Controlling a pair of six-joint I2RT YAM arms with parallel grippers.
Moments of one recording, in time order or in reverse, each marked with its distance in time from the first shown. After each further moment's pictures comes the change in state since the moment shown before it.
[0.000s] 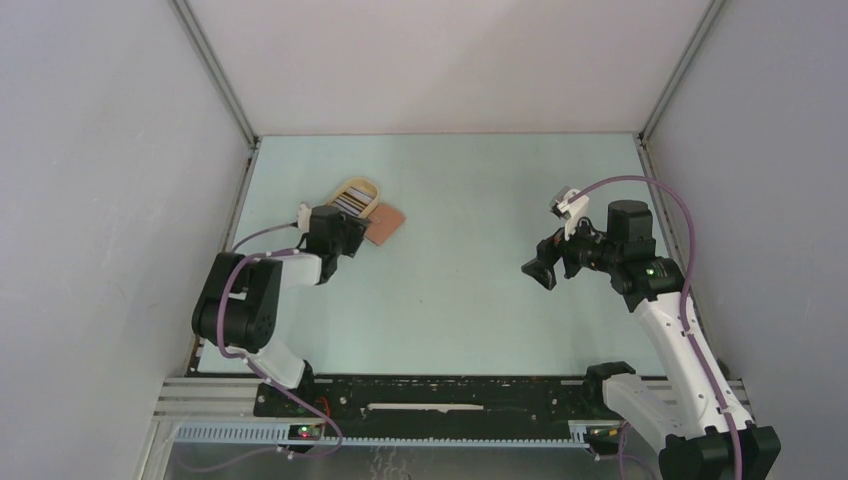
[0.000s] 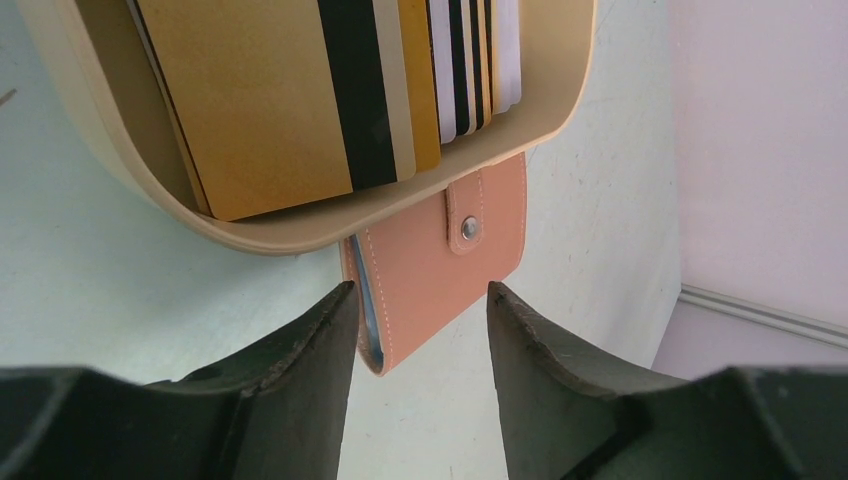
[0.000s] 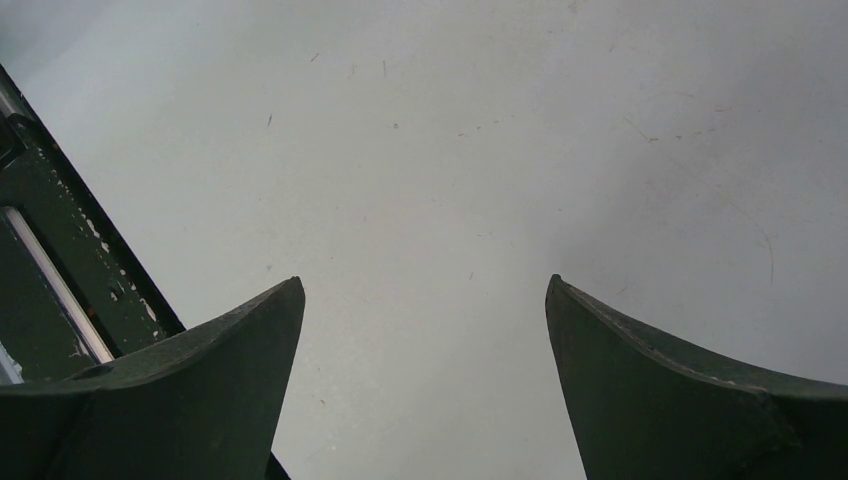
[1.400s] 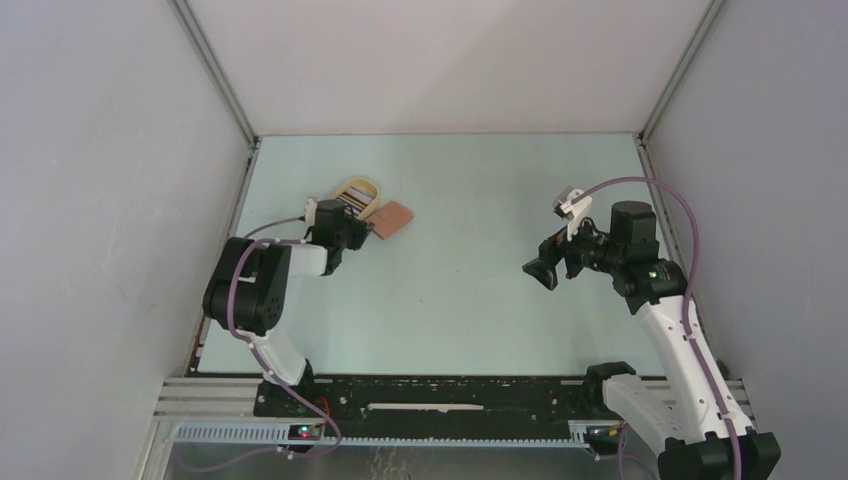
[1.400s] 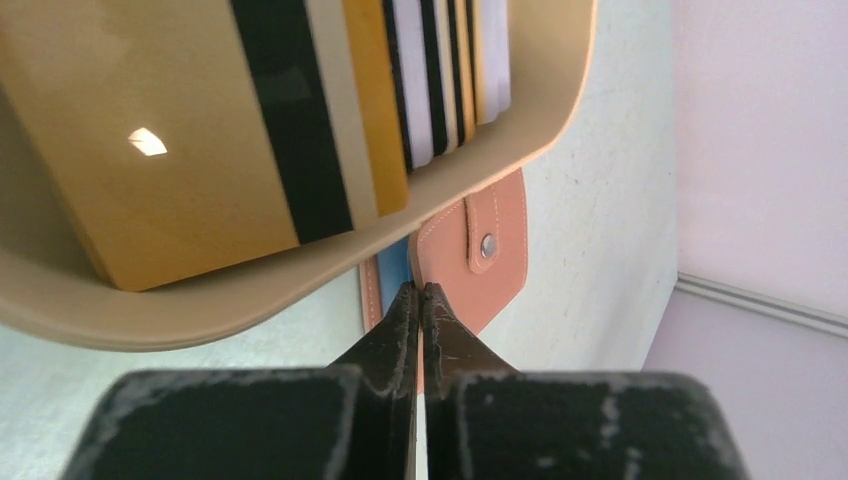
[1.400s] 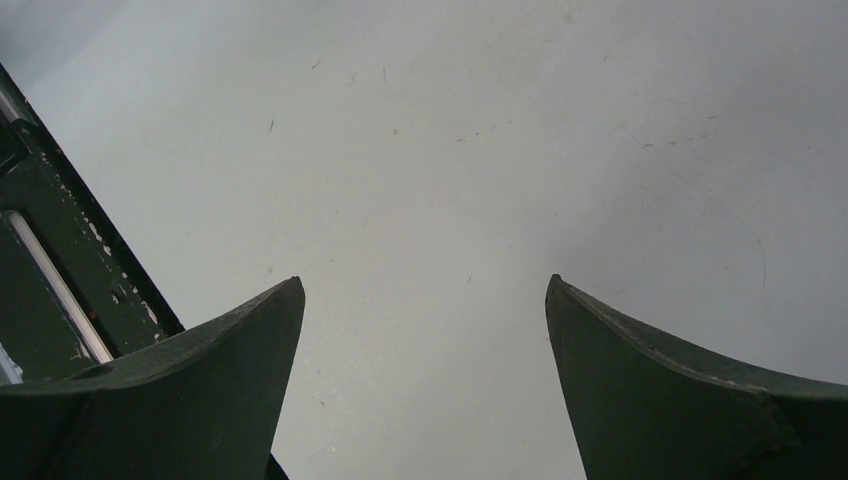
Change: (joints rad) left arm -0.003 0.115 0.079 0.022 0.044 -0.011; right arm -0.014 -0.017 0.000 0.000 -0.012 0.000
